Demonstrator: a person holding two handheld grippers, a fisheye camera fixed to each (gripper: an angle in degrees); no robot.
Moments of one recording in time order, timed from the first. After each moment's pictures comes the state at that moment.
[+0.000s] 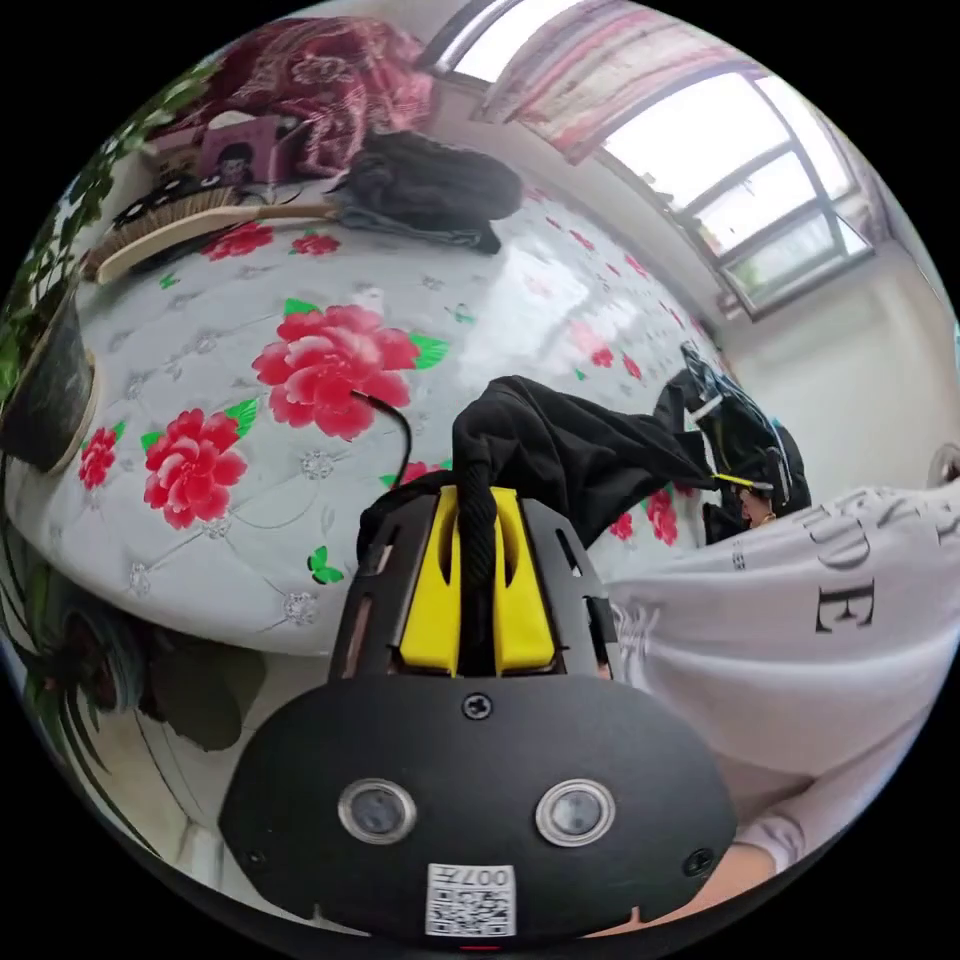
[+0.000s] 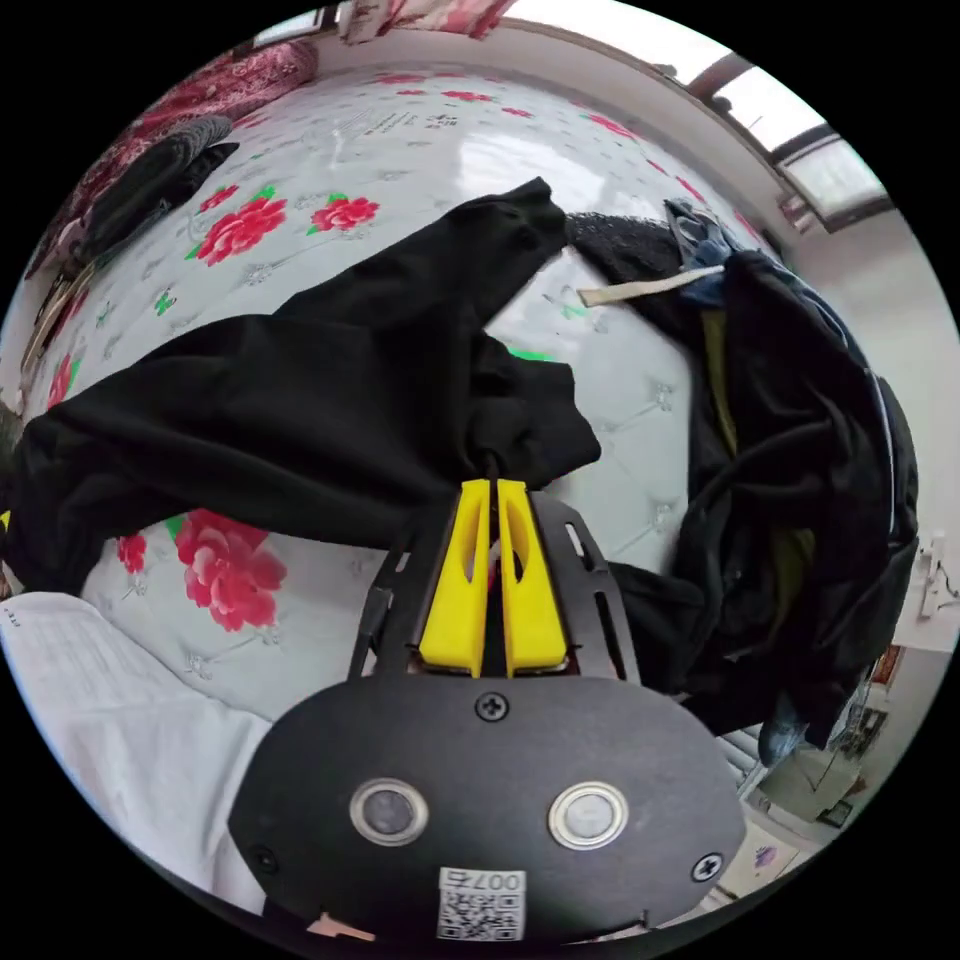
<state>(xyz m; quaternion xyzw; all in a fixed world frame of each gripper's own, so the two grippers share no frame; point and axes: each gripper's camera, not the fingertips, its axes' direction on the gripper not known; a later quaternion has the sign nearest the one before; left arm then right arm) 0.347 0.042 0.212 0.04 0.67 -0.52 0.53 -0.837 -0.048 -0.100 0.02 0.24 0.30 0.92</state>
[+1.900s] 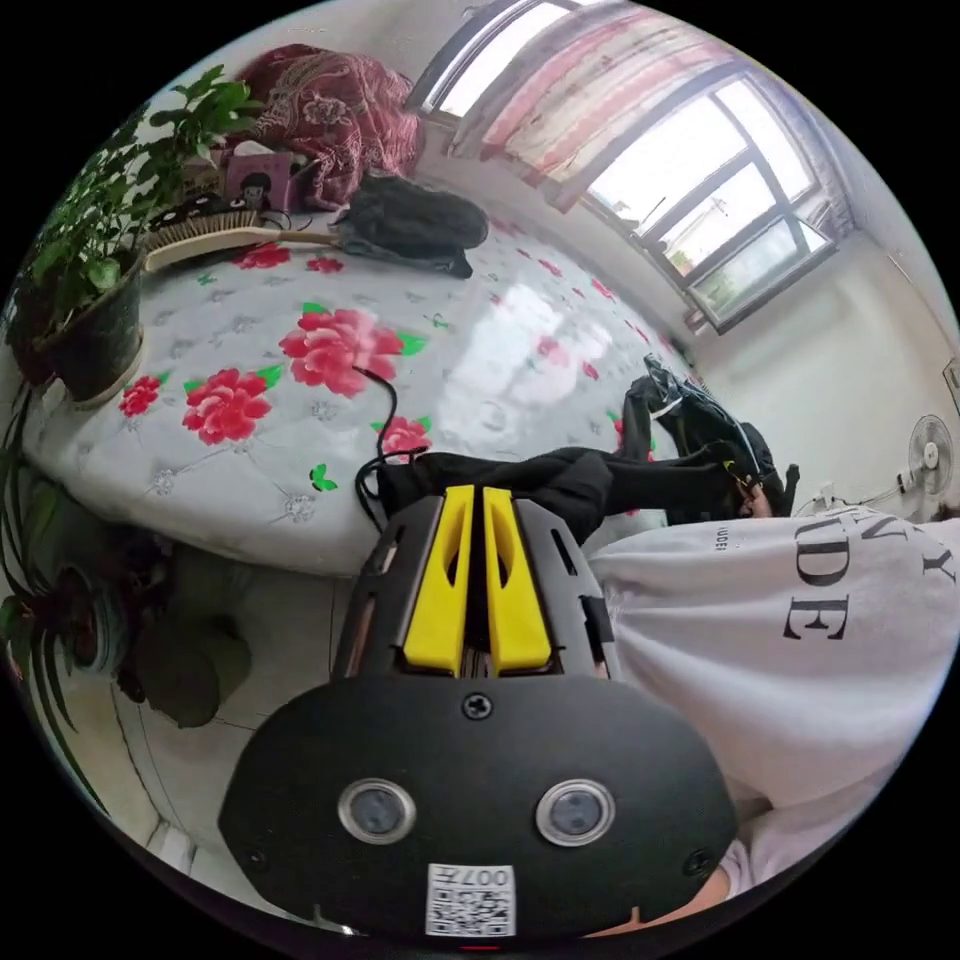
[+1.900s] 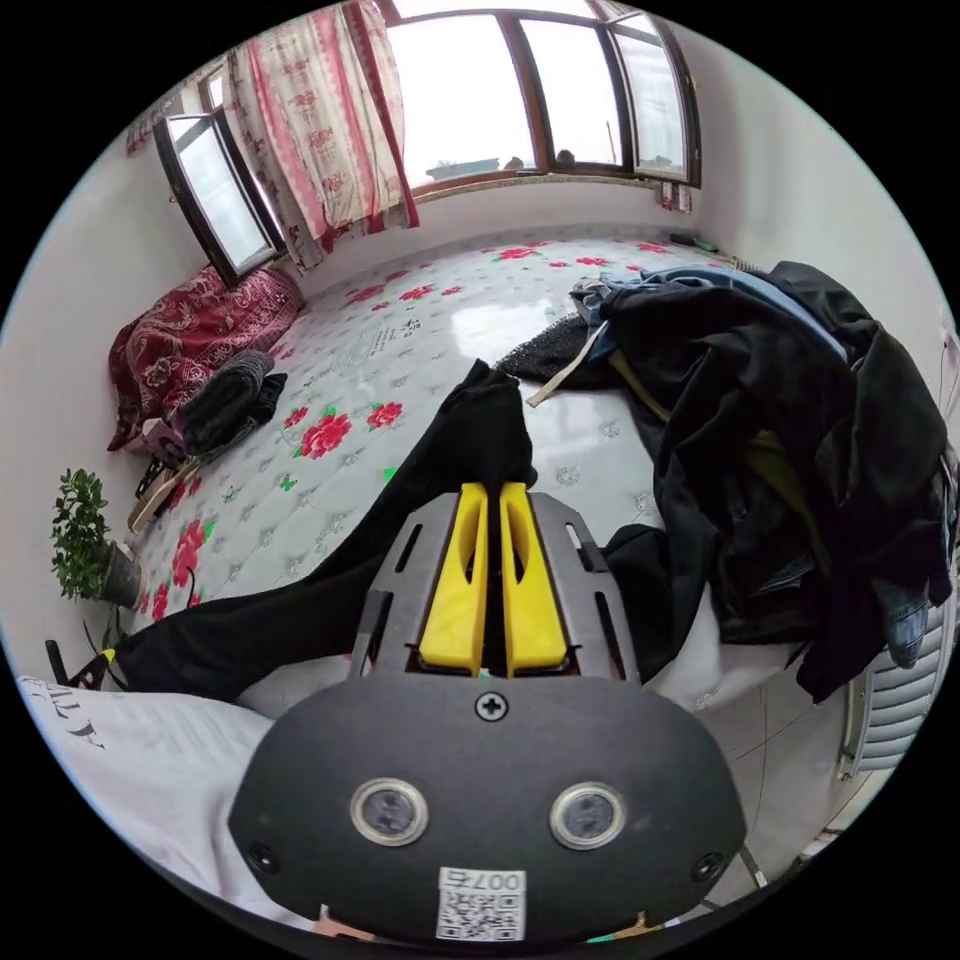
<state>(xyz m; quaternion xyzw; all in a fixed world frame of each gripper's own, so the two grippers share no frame) 0.354 0.177 0.082 0.09 0.66 -0.53 0.53 -0.902 0.286 -0.155 0.33 0.16 0.37 0.86</state>
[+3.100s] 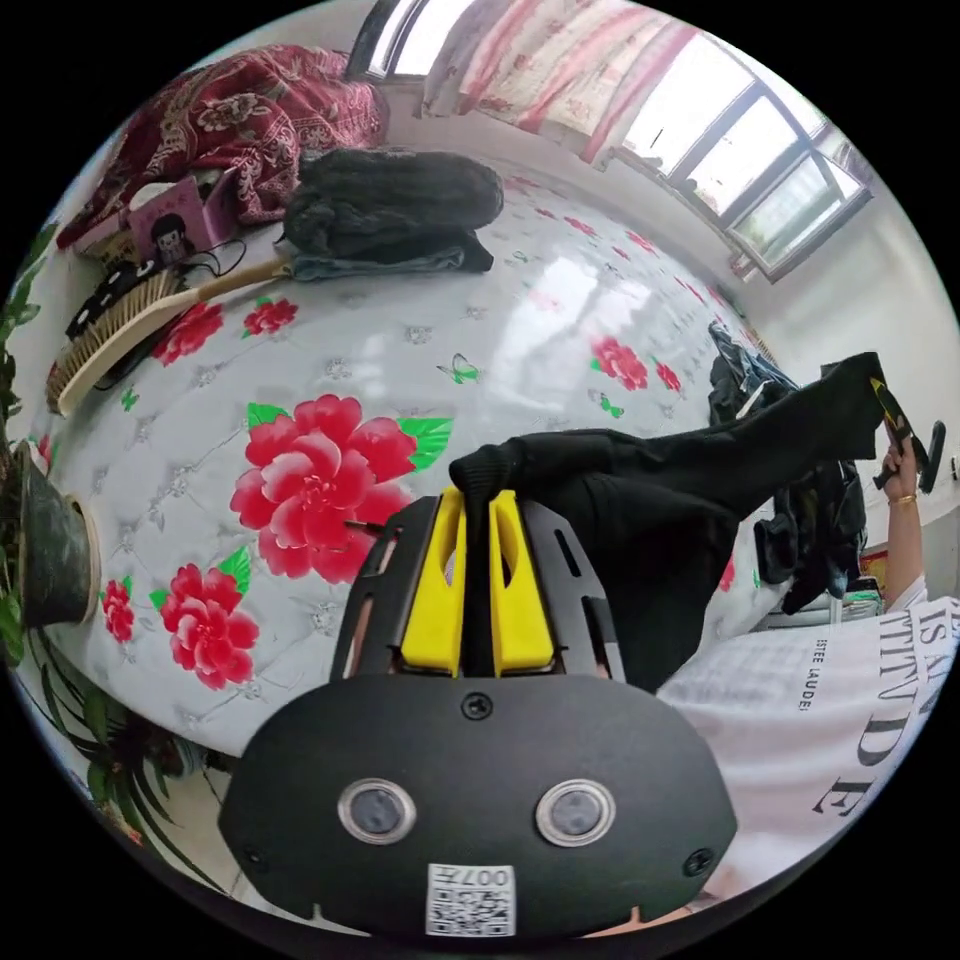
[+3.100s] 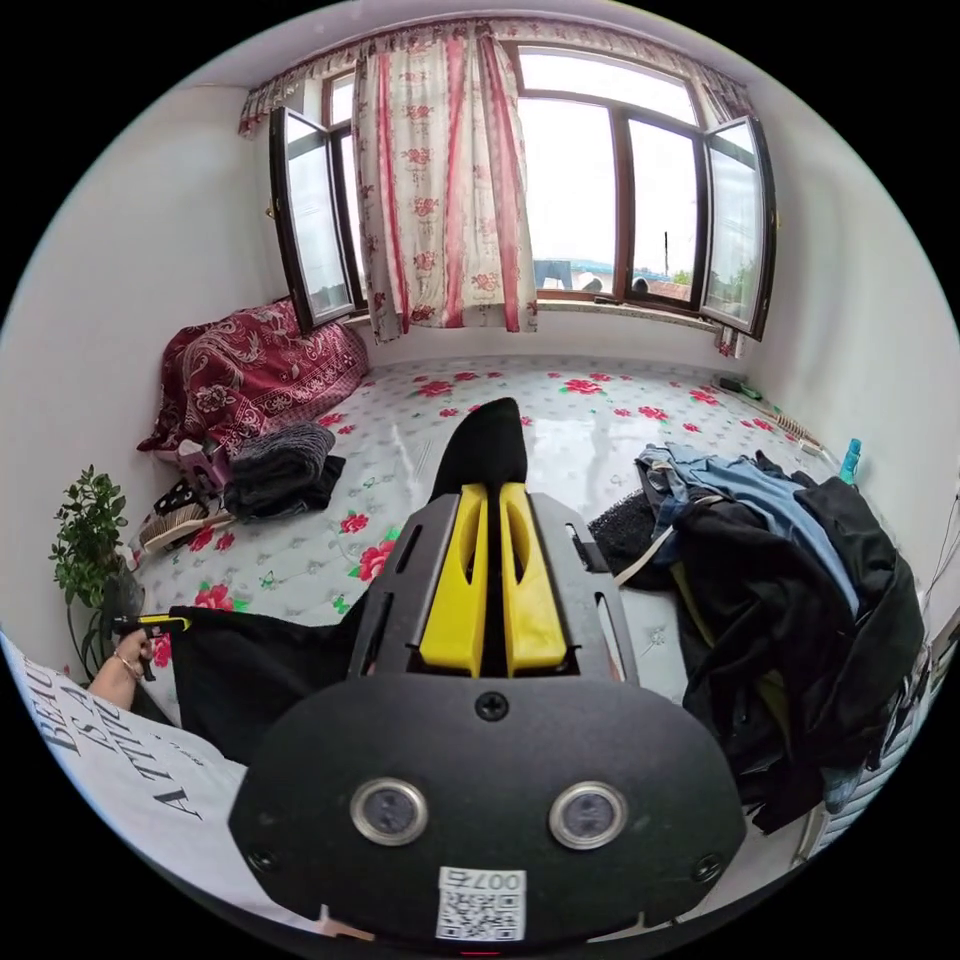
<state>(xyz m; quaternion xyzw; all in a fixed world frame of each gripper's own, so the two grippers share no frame) 0.266 -0.068 0.220 0.06 0.64 -0.46 0.61 -0.926 0.108 -0.283 0.42 0.23 0.24 0.84</state>
